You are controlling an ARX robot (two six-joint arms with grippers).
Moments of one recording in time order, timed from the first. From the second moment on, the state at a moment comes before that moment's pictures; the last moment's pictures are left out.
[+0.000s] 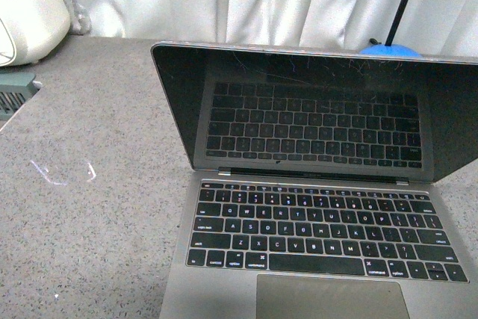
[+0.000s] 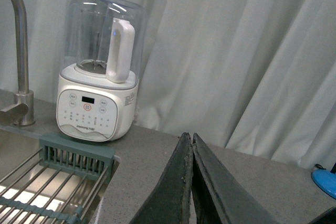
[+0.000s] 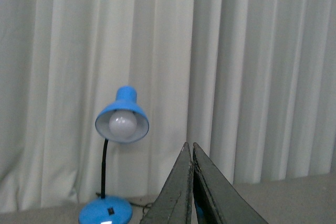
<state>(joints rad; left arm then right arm) -0.10 0.03 0.02 0.26 -0.22 -0.13 0.10 0.16 -0.01 0.63 0.36 -0.23</state>
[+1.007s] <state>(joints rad) -0.16 1.21 0.59 0.70 0.02 -0.08 -0.17 1.37 0.65 0.66 -0.47 -0.26</state>
